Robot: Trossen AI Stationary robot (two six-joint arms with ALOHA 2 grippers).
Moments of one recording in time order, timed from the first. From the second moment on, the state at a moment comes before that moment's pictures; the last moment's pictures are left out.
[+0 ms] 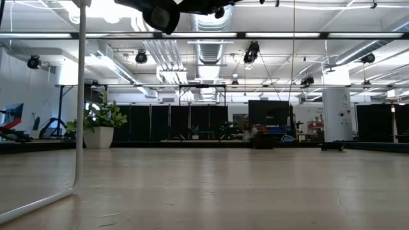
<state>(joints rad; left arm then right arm) -0.24 1.22 1.01 -0.08 -1.47 0.05 -0.15 1.71 1.46 0.21 0.22 -0.31</state>
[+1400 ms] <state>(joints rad) -0.33 0.97 1.16 -0.84 -0.68 0.01 -0.01 1.49 1.47 -0.07 0.22 -0.20</state>
